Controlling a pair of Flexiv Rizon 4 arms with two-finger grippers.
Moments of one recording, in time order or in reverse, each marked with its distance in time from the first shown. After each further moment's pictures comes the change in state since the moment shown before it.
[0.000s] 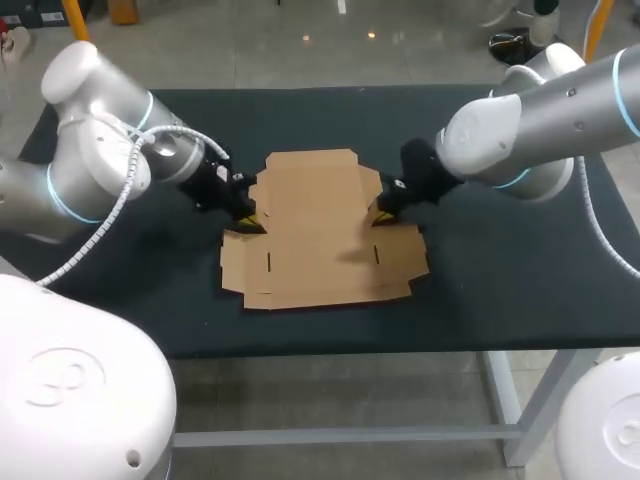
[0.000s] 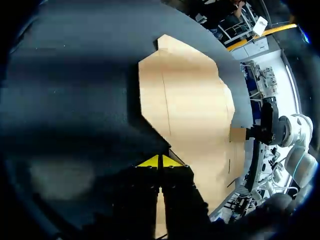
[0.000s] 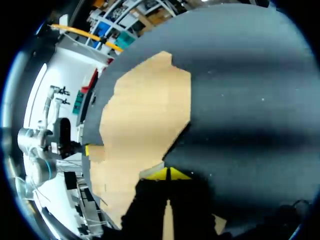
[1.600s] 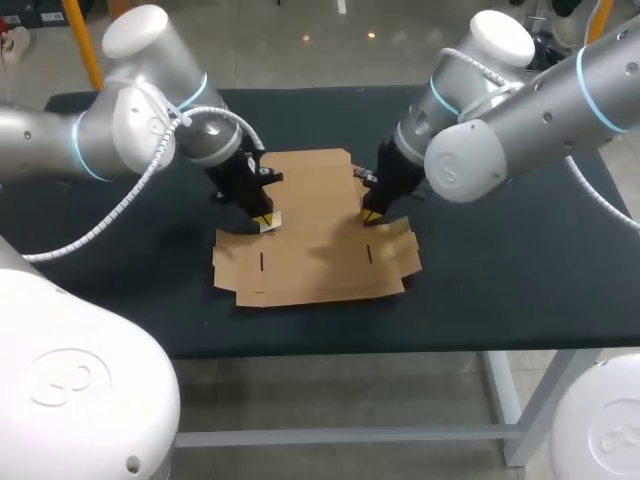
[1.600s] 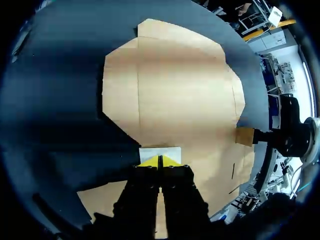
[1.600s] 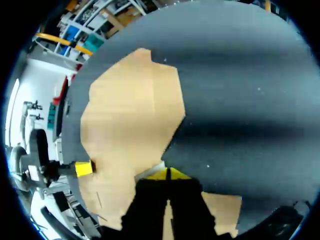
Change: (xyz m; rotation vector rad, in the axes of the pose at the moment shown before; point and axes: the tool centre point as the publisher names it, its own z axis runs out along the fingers) left arm 0.021 0.004 0.012 -0.101 -0.171 -0.024; right arm 0.016 -0.002 0.010 0.026 -0.246 0.163
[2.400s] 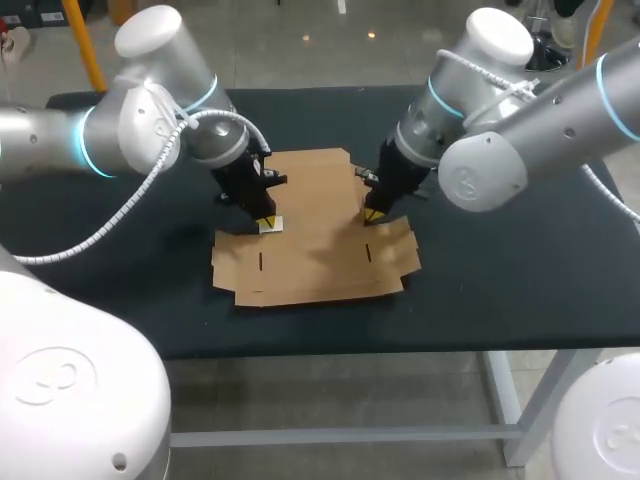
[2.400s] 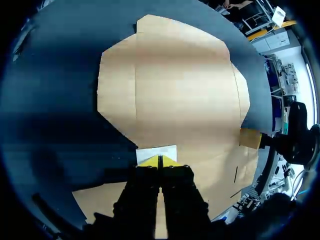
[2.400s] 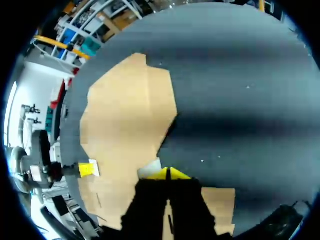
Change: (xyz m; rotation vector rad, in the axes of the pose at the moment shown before) left arm 0.000 0.000 0.007 -0.006 -0.030 -0.018; right arm -0.003 -0.002 -0.009 -0.028 -0.024 0.023
